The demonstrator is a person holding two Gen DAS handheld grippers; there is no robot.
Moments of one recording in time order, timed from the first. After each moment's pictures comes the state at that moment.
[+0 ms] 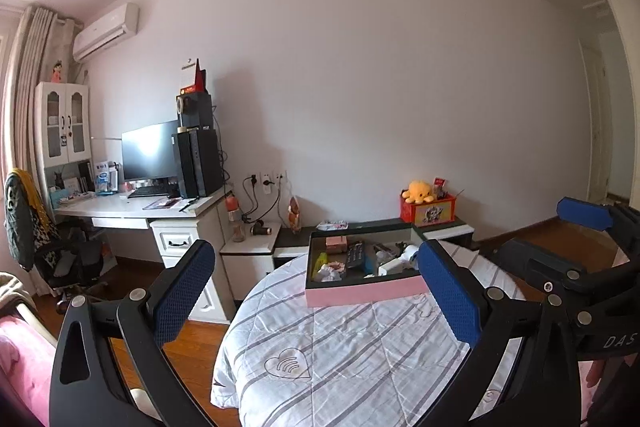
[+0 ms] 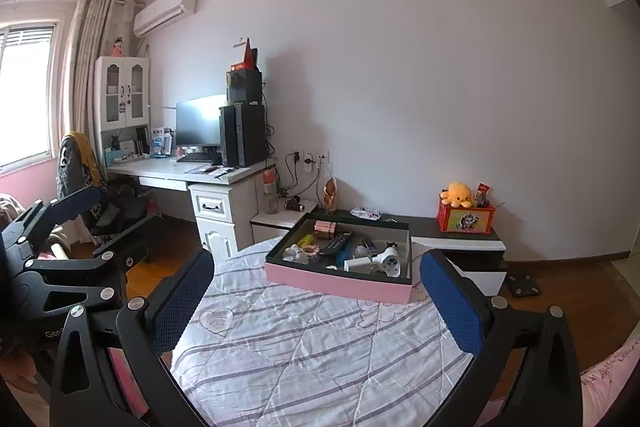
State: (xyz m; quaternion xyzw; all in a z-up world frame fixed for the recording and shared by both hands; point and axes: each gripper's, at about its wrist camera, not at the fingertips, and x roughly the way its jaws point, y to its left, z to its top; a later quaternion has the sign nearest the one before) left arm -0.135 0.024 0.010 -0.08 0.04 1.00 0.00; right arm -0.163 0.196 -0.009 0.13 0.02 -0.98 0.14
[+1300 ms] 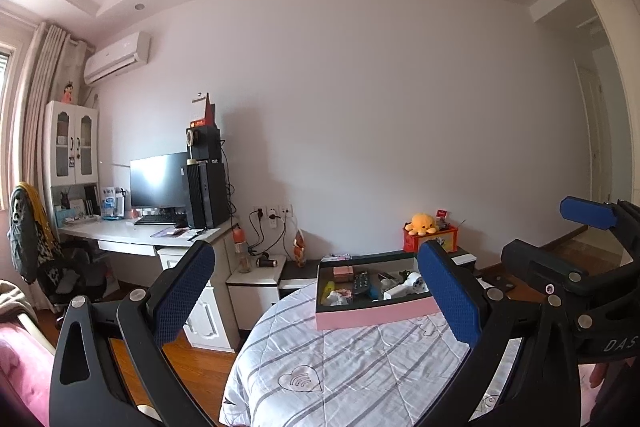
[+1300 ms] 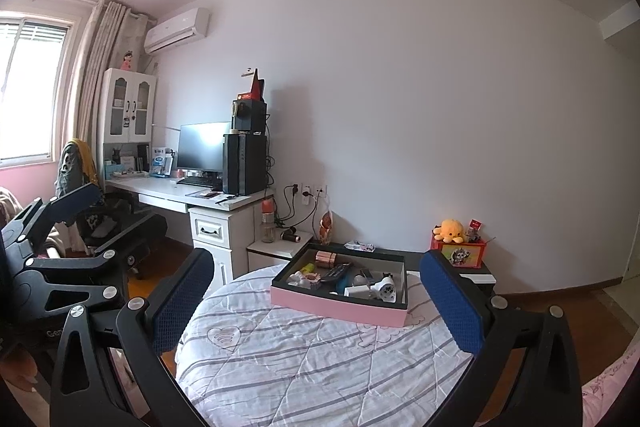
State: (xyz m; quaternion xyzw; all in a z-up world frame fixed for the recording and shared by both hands) left arm -0.098 0.018 0.015 -0.01 0.04 1.00 0.00; right arm -0.125 0.179 0.001 0.07 0.04 -0.99 0.13
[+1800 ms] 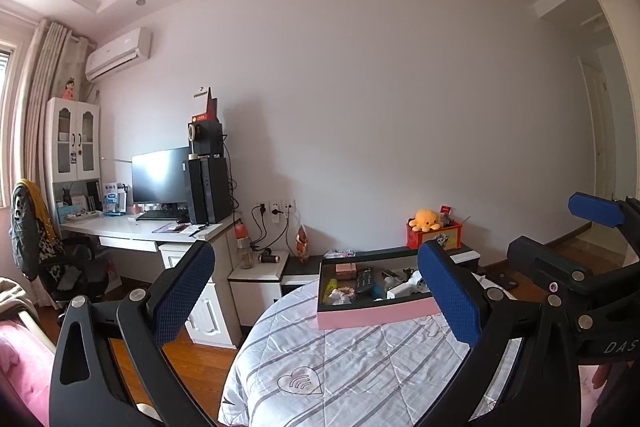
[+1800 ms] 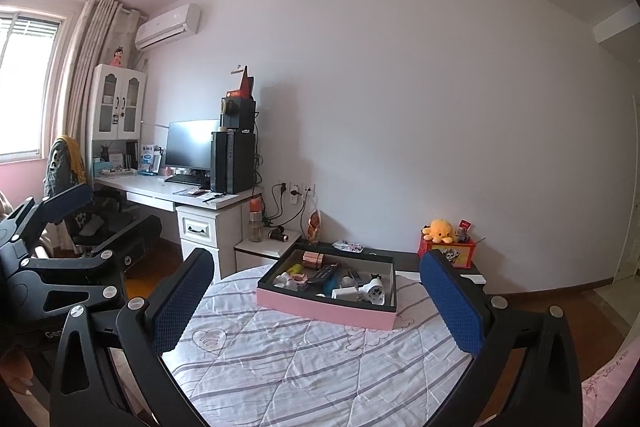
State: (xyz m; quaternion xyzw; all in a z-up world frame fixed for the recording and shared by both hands) left arm -0.110 0.020 0.014 -0.02 0.04 1.00 -0.01; right arm -0.134 0.180 0.002 0.07 0.05 -0.99 0.11
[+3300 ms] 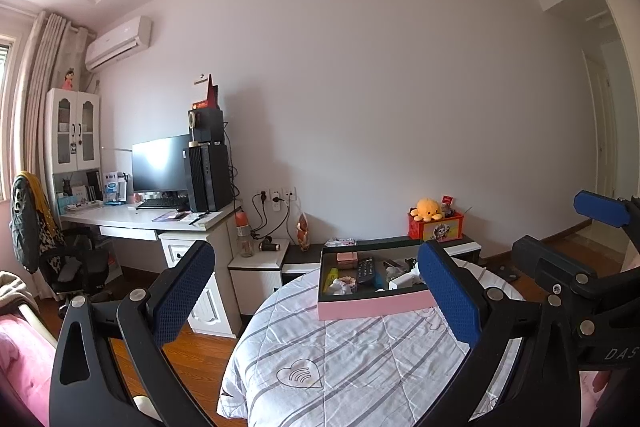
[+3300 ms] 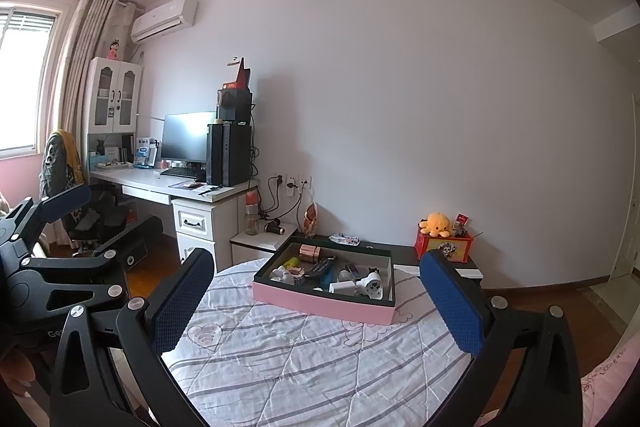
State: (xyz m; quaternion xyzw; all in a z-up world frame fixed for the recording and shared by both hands) left arm -0.122 0.018 0.010 -0.05 0.04 1.00 -0.01; right arm -0.141 0.176 -0.002 0.08 0.05 -0.99 0.10
